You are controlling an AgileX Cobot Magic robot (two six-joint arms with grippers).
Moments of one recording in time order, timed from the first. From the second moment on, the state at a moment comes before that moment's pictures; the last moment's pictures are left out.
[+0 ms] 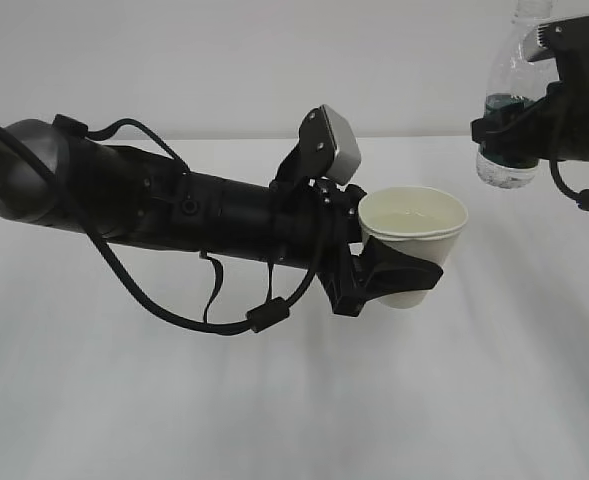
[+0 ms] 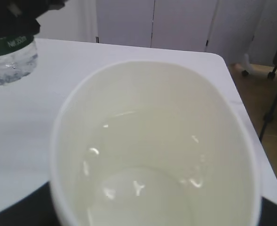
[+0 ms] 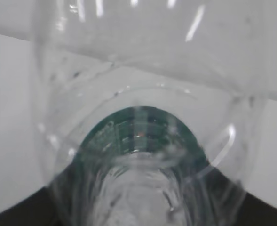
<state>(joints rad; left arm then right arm) -0.63 2.07 -1.22 1.27 -0.87 -0.86 0.00 1.73 -1.00 -0.97 -0.29 0.70</state>
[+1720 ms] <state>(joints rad) -0.63 2.07 -1.22 1.27 -0.87 -0.86 0.00 2.04 -0.89 -0.30 -0.65 0.08</state>
